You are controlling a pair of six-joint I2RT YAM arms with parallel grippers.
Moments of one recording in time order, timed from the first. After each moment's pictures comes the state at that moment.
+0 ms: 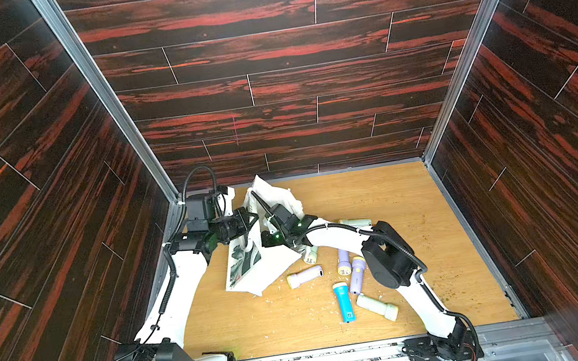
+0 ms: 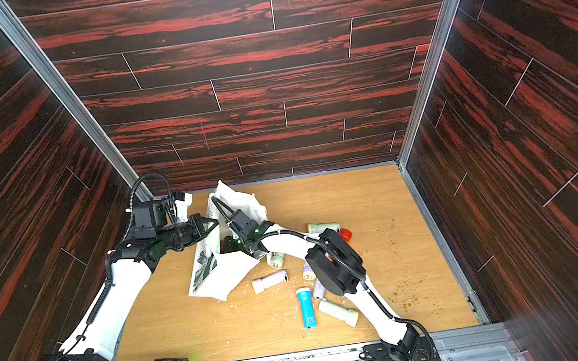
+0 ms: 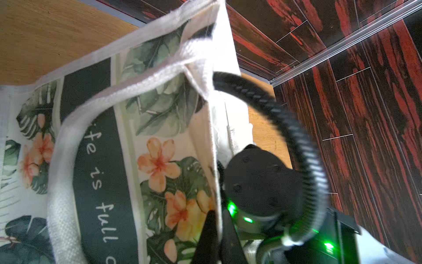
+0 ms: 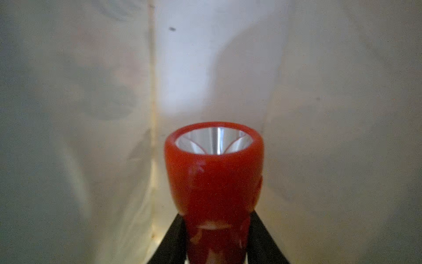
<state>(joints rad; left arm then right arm) -0.10 1.32 1.18 -0.50 0.61 -0.46 0.89 2.35 1.91 -0.40 -0.38 0.94</state>
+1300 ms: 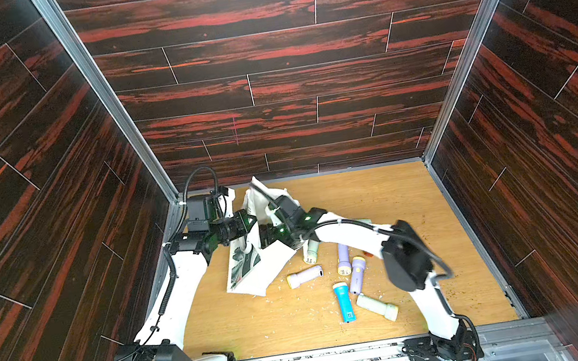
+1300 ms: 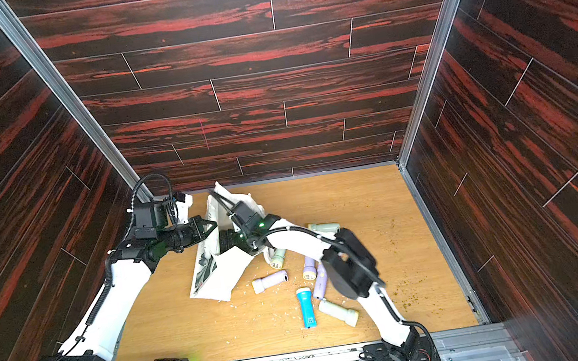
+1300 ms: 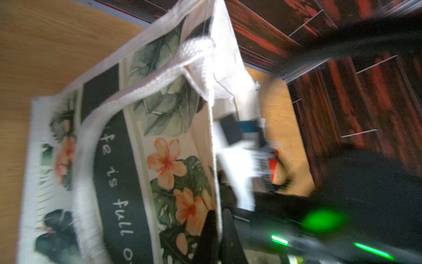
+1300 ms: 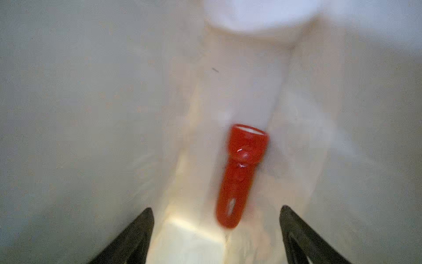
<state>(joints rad) -0.10 1.31 1.19 -0.56 0.52 -0.39 0.89 2.09 1.77 -0.40 -0.25 0.76</state>
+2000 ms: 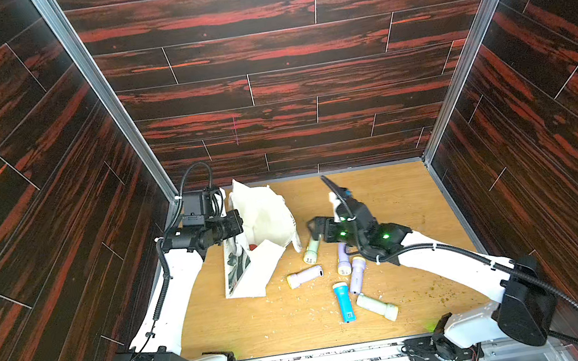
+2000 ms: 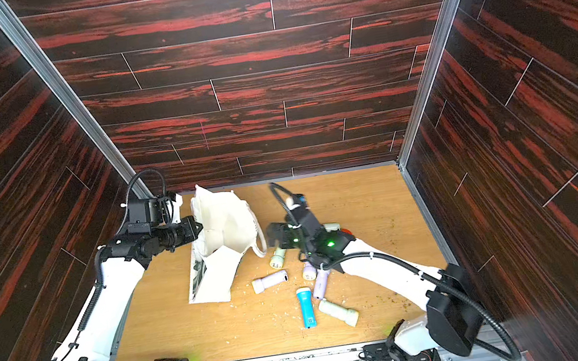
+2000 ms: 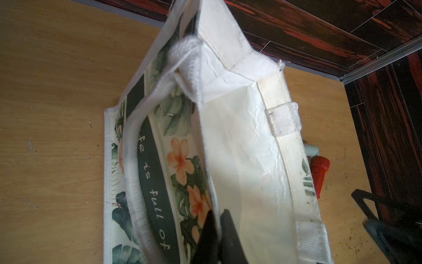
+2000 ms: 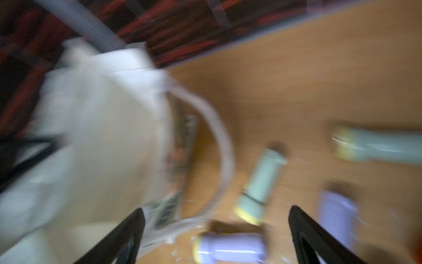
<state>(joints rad) -0.10 1.31 1.30 -0.75 0.29 -0.30 0.76 1.39 1.04 -0.27 0.17 0.76</state>
